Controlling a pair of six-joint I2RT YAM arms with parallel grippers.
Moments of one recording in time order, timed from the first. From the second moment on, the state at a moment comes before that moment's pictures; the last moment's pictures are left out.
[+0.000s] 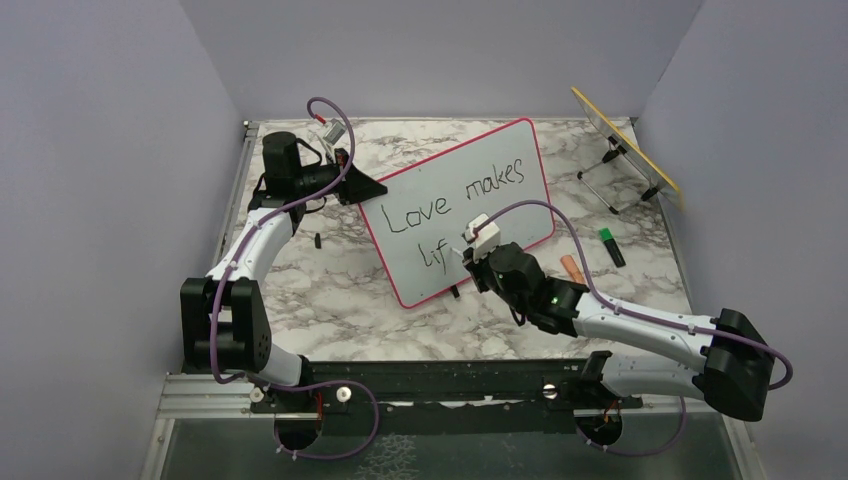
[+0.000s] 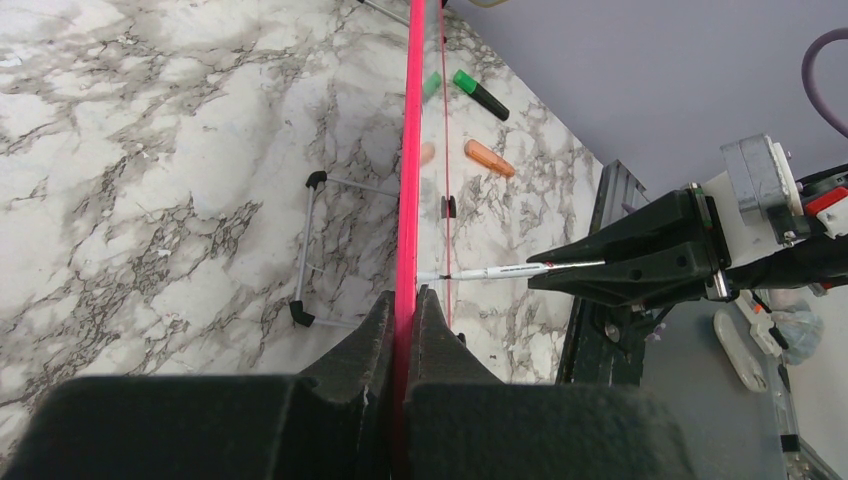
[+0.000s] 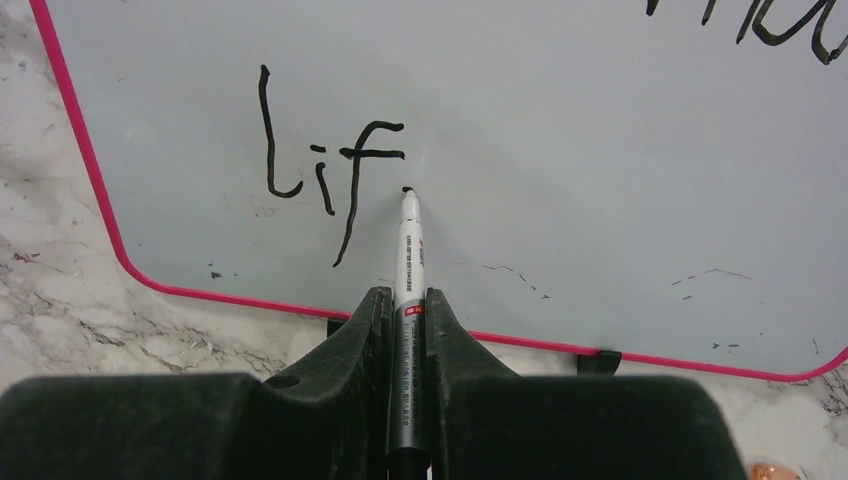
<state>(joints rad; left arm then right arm) -0.05 1.47 1.06 0.08 1.13 -0.27 0.99 1.14 0.64 0.07 0.40 0.03</state>
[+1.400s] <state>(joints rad) -0.05 1.48 1.06 0.08 1.13 -0.27 0.96 1.13 0.64 0.09 0.42 0.02</state>
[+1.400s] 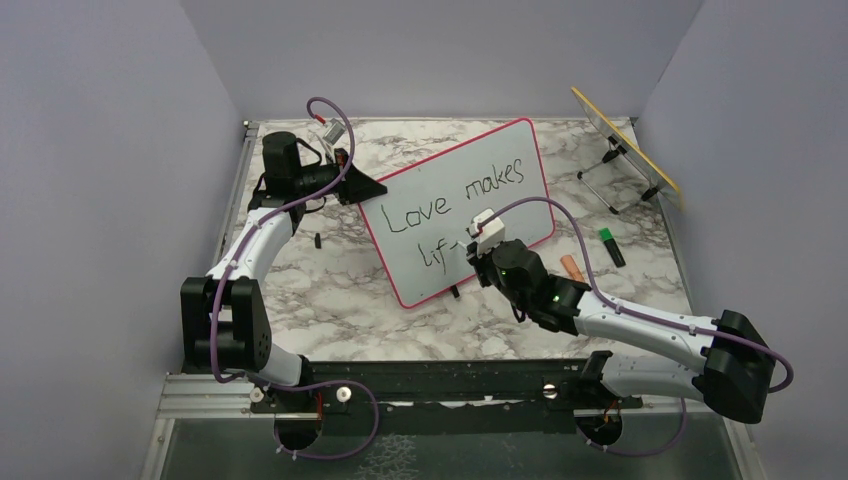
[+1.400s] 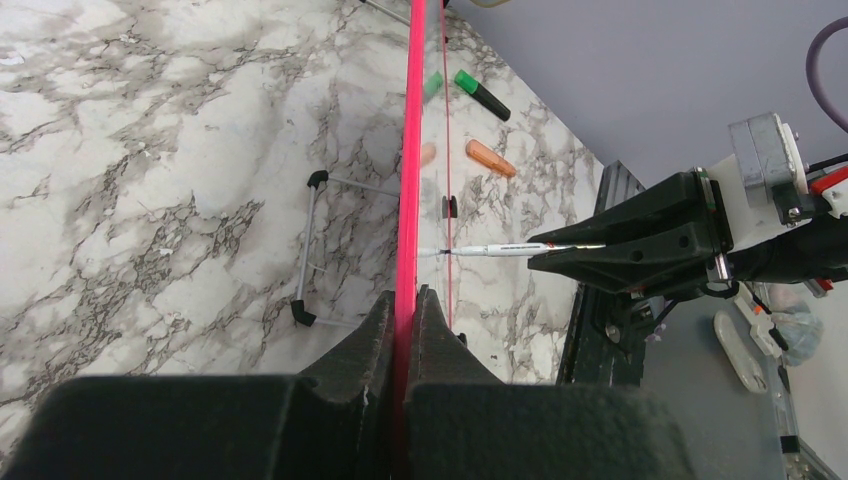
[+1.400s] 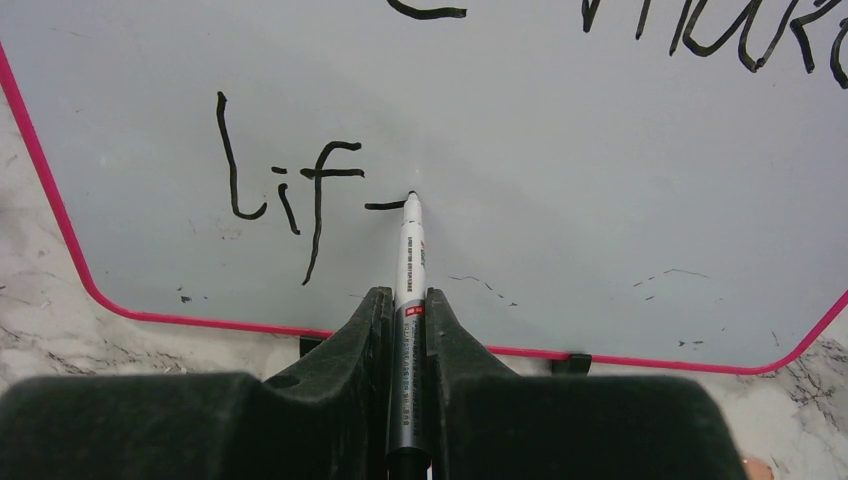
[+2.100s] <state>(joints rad) -0.05 1.48 1.06 0.08 1.13 -0.27 0.96 1.14 0.64 0.13 0.38 0.02</state>
